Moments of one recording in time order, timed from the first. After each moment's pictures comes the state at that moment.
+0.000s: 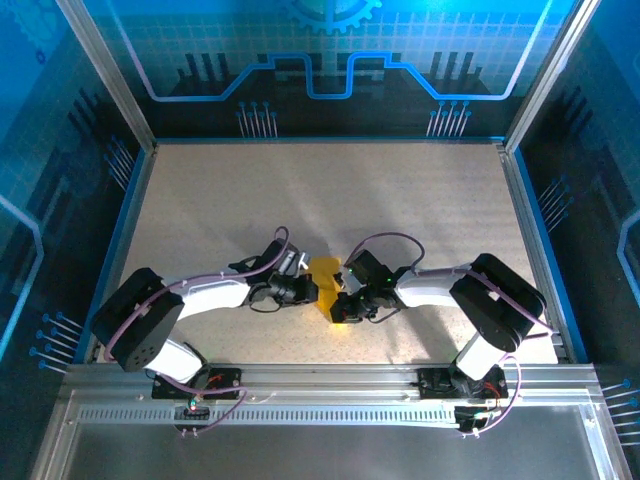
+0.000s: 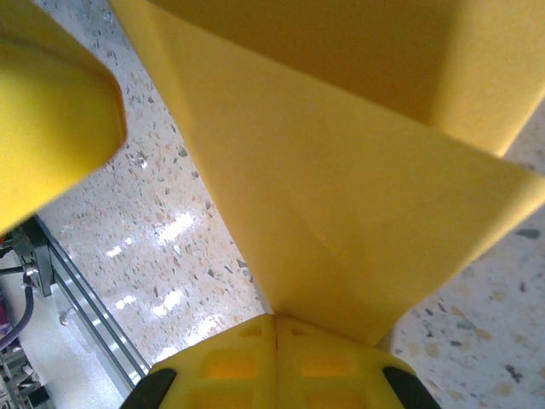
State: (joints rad) left arm -0.66 1.50 0.63 -0.09 0.41 -0.81; right arm 0.78 1.64 0.66 -0.11 -0.55 0.66
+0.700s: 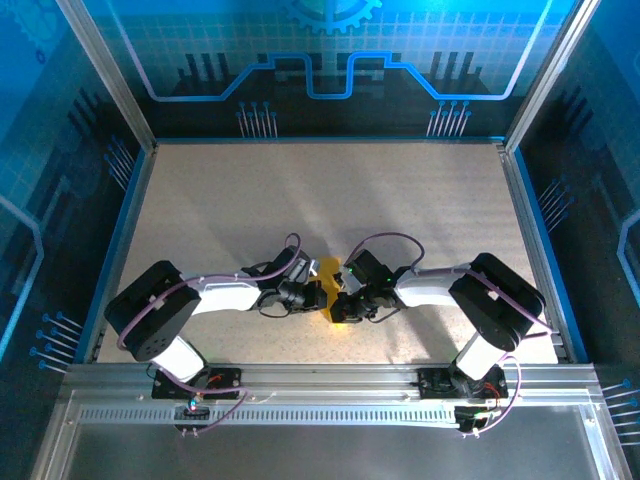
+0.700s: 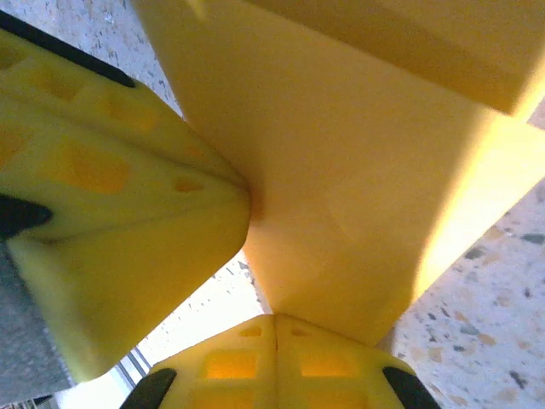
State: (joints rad) left arm -0.73 1.58 0.63 0.00 0.41 -0.88; right arm 0.78 1.65 0.66 -0.11 -0.55 0.66
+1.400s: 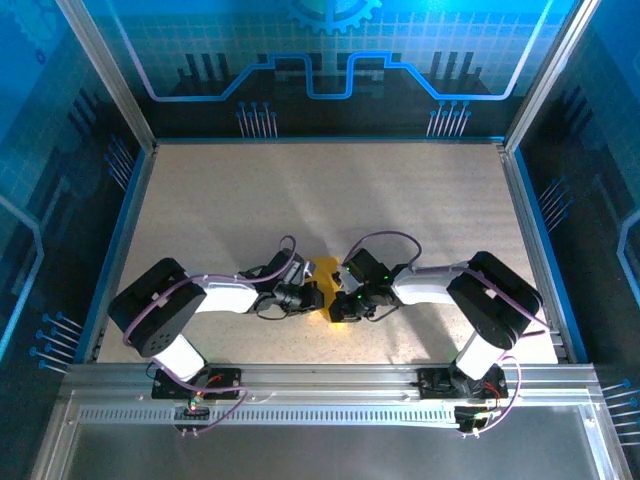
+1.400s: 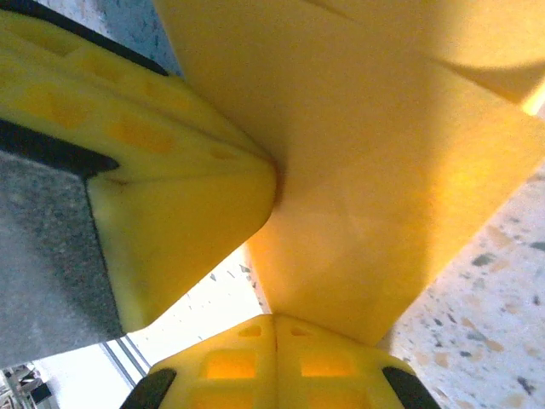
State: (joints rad) left arm -0.68 1.61 0.56 0.13 0.44 -0.92; right arm 0.78 1.67 0.69 -0.16 -0.55 0.65
